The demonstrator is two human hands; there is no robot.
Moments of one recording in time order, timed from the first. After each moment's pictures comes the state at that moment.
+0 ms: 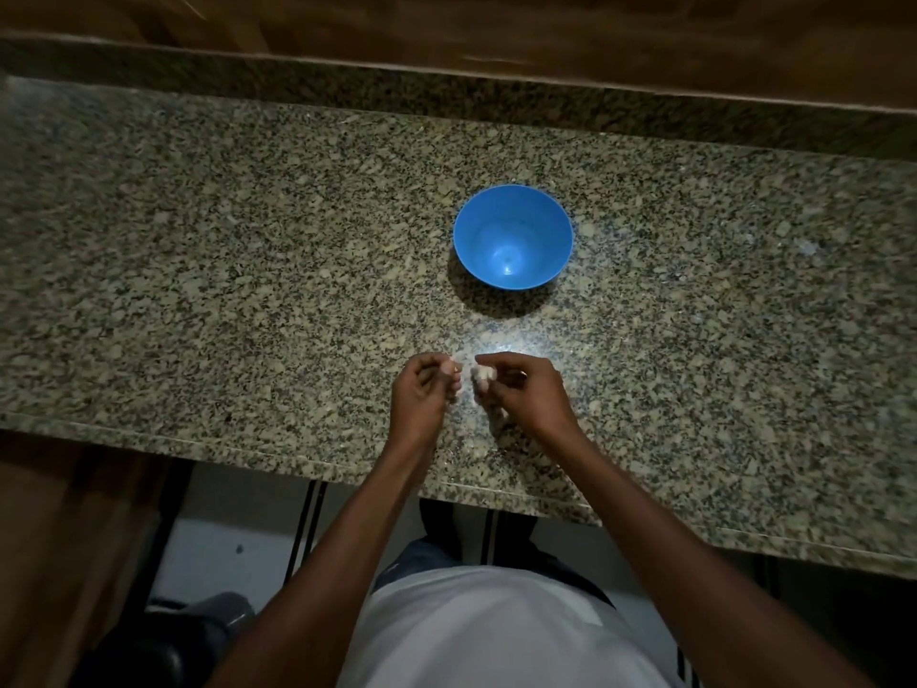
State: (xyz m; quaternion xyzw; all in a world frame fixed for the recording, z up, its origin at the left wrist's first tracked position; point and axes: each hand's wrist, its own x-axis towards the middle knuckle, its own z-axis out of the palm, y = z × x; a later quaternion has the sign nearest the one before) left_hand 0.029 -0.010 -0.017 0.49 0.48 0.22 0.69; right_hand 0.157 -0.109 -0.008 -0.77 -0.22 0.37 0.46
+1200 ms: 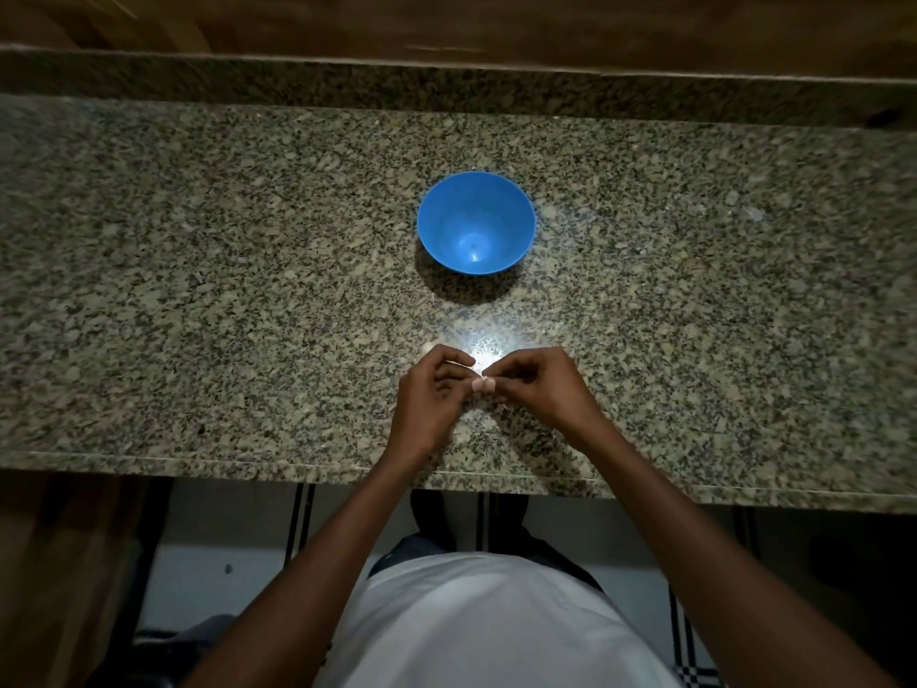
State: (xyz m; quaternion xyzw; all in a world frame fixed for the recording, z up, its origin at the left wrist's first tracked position) left_hand 0.034 -0.027 0.004 0.69 0.37 0.11 0.62; right_hand 0.173 -0.151 0.016 -0.77 -0.24 0.39 0.44
